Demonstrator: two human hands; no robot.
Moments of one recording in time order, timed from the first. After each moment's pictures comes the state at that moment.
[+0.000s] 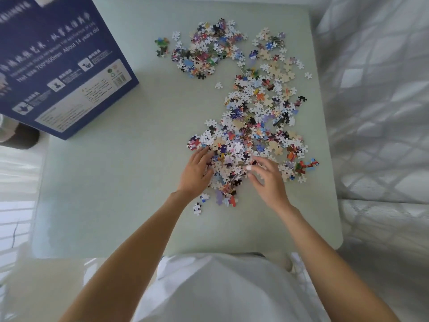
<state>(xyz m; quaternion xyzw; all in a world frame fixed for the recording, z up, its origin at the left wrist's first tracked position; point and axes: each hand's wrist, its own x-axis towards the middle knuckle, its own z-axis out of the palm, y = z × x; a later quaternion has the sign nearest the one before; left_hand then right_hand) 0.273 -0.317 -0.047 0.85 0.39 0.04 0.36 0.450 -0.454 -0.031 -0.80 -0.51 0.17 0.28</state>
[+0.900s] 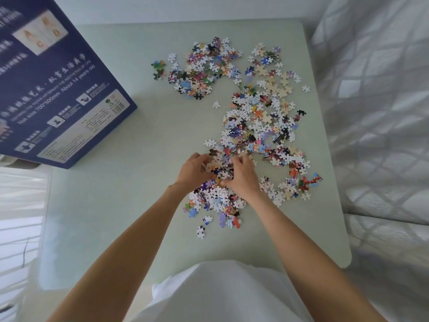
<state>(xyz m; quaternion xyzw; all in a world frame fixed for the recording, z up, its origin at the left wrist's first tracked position) 0.306 -0.248 -0.022 0.82 0.41 -0.06 0.40 0.432 -0.354 -0.027 -0.84 -0.45 0.28 0.11</state>
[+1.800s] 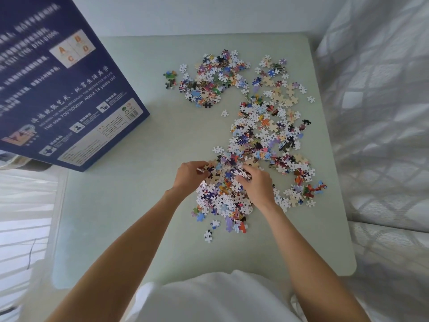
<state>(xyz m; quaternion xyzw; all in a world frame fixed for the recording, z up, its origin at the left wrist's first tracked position) 0.285 -0.236 0.003 0.77 0.48 -0.04 0.41 0.431 -0.368 0.009 -0.84 -0.40 0.27 0.25</state>
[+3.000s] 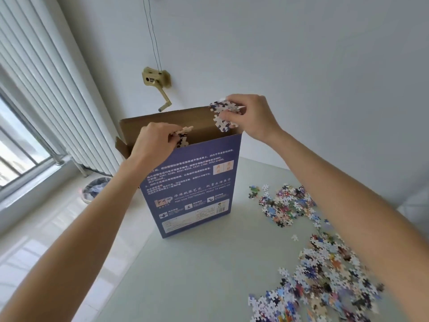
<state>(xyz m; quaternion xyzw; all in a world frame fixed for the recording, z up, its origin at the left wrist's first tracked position) 0.103 -0.046 0.300 0.79 0.54 0.28 0.03 0.333 -0.045 0.331 -0.52 -0.73 0.14 0.42</state>
